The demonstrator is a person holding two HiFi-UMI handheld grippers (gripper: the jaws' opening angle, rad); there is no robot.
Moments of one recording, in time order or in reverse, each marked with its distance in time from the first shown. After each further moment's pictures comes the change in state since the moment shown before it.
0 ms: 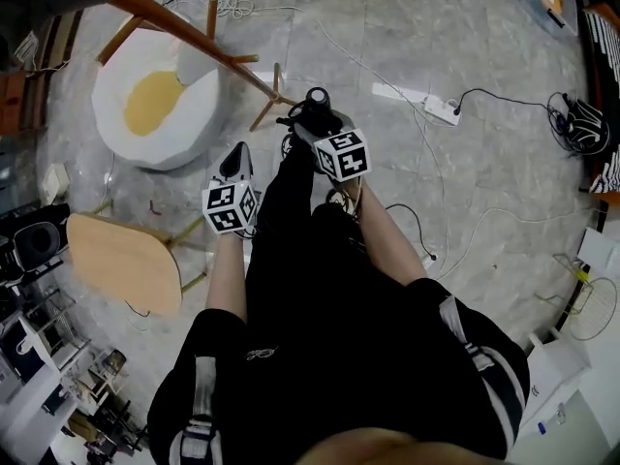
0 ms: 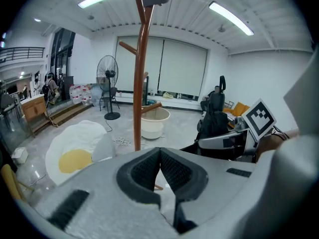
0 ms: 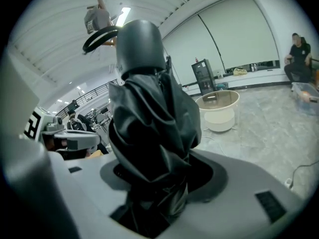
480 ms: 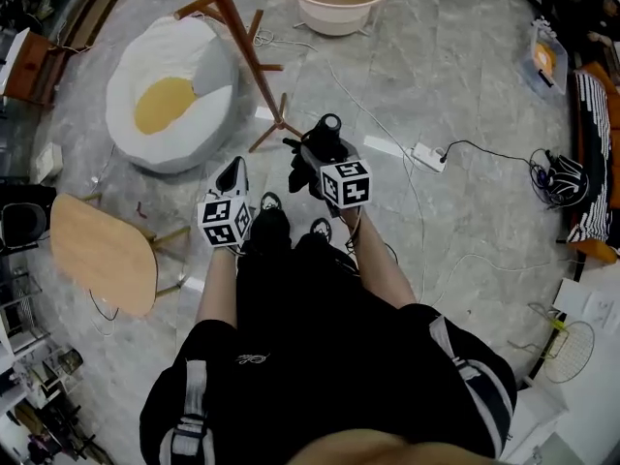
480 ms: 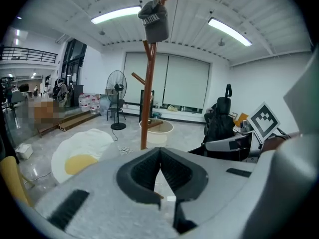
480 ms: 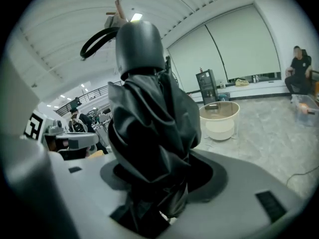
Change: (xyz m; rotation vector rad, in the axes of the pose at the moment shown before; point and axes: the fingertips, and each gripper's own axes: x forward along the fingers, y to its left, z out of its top) left arm -0.088 -0.001 0.016 -0.034 -0.154 0.048; right arm -0.065 0.056 0.017 -0.062 -0.063 -0.021
